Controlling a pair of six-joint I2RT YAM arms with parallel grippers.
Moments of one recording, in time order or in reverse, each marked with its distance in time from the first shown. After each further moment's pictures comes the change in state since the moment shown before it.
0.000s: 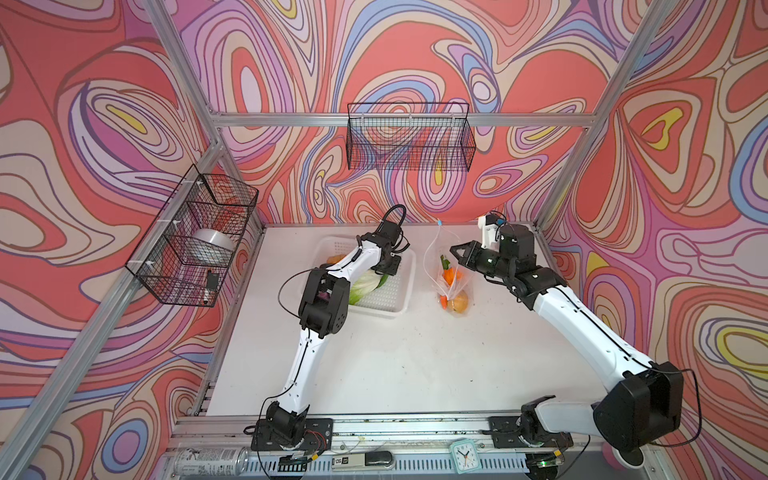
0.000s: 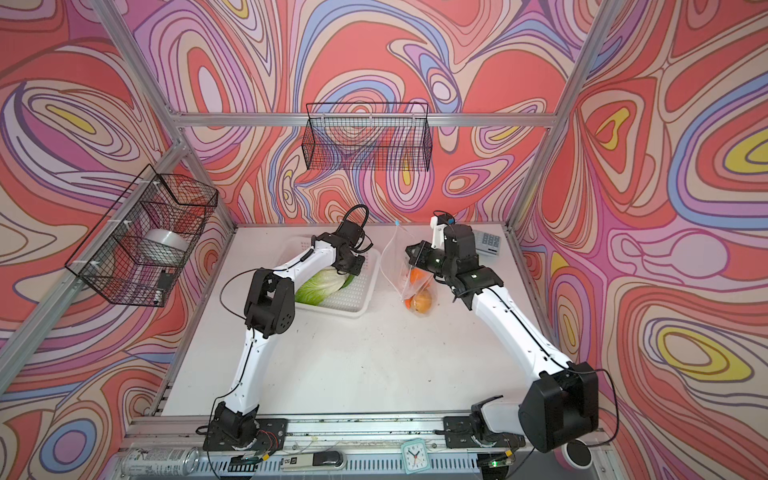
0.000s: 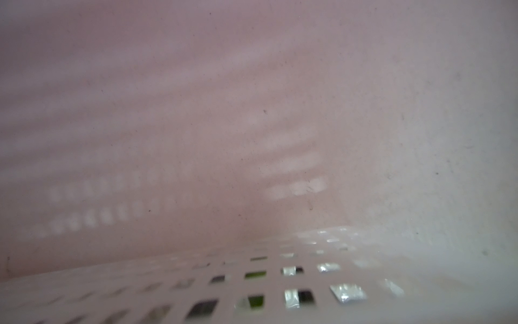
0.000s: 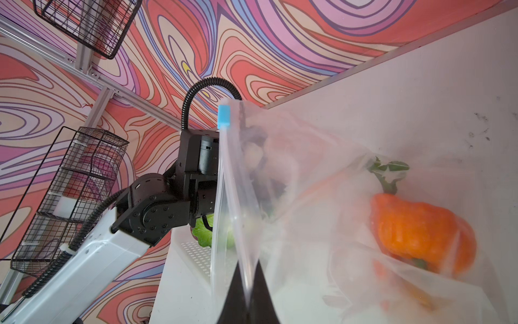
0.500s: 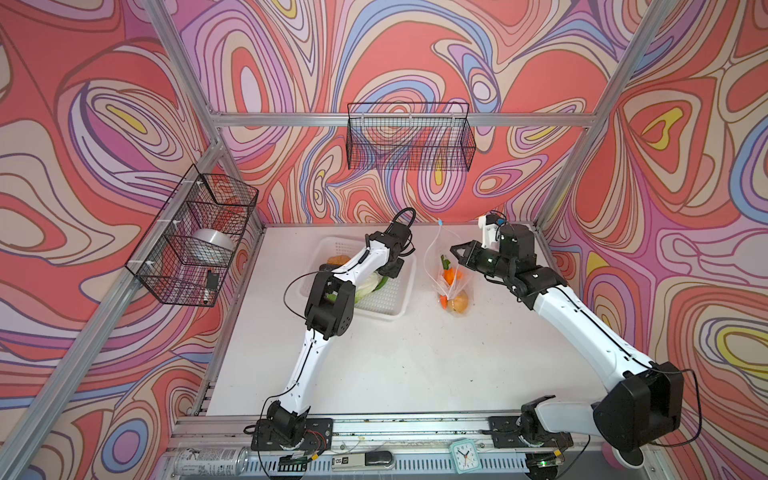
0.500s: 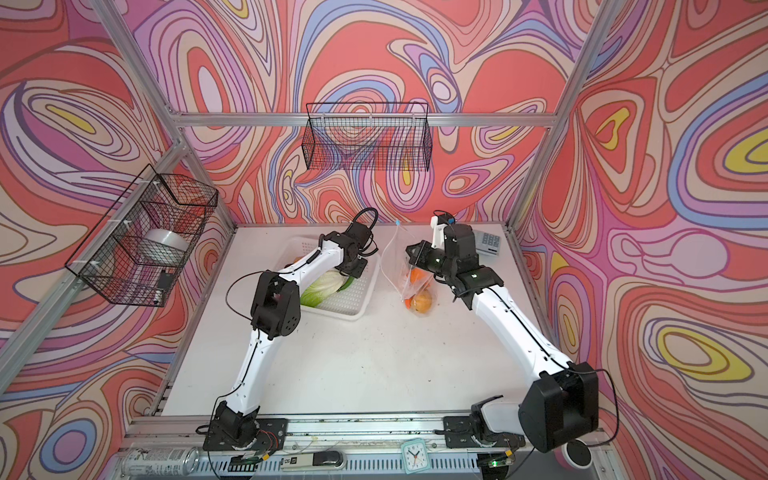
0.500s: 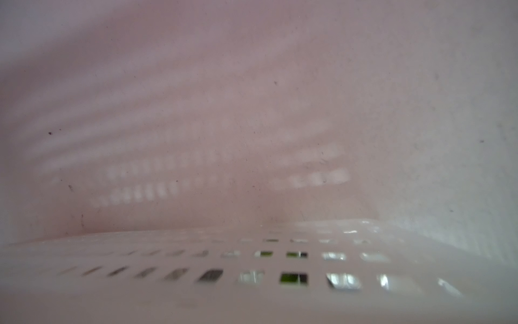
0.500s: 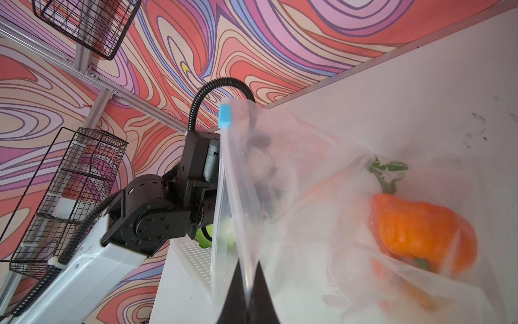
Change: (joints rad) left arm -0.060 0.033 0.103 -0.162 -0.188 0.035; right arm 0.000 0.000 0.002 -0.002 0.003 0.000
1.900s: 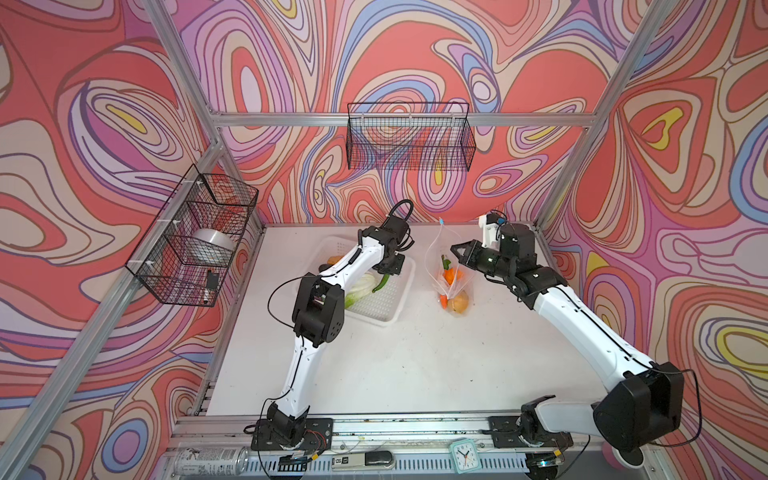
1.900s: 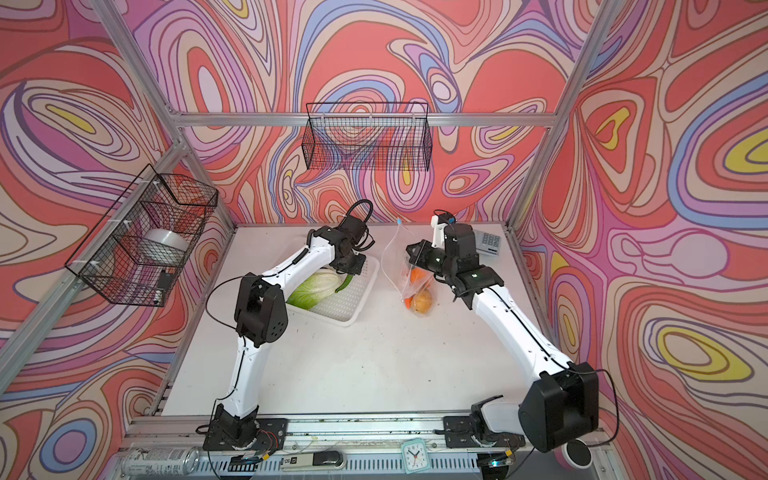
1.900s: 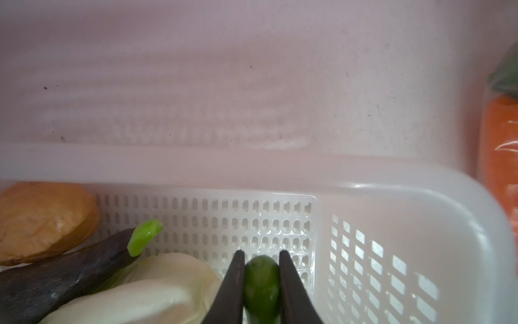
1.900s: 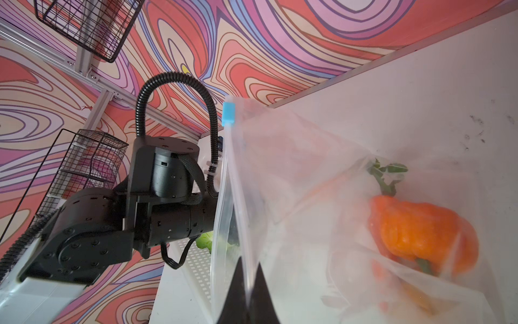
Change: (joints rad) left arm -0.005 -0.181 -0.133 -0.017 0.145 -0.150; right arm 0.000 0.000 0.004 0.000 0.005 0.000
